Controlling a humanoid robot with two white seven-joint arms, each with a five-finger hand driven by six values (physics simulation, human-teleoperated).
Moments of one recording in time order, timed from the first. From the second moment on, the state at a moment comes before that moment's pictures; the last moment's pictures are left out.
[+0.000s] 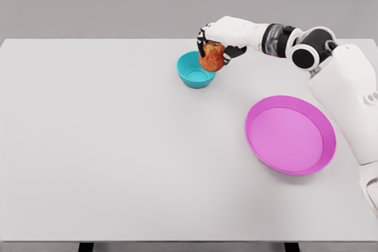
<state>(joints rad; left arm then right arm) 0.00 0.00 0.03 -0.08 -0.10 0.00 -0.12 -0.89 -0.31 0.57 -1.15 0.64 -0.44 0.61</state>
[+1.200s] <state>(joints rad) 0.00 0.00 0.03 -0.08 -0.10 0.00 -0.12 -0.95 -0.22 0.59 -1.02 0.71 -0.43 0.61</state>
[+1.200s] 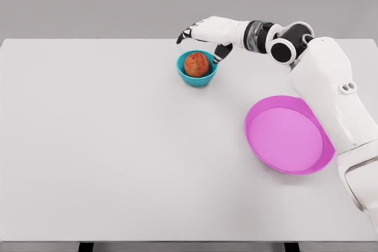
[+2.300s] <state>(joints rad) 0.00 0.00 0.03 -0.08 -0.11 -0.01 -0.12 -0.36 -0.49 -0.04 -1.51 0.40 -0.61 0.61</state>
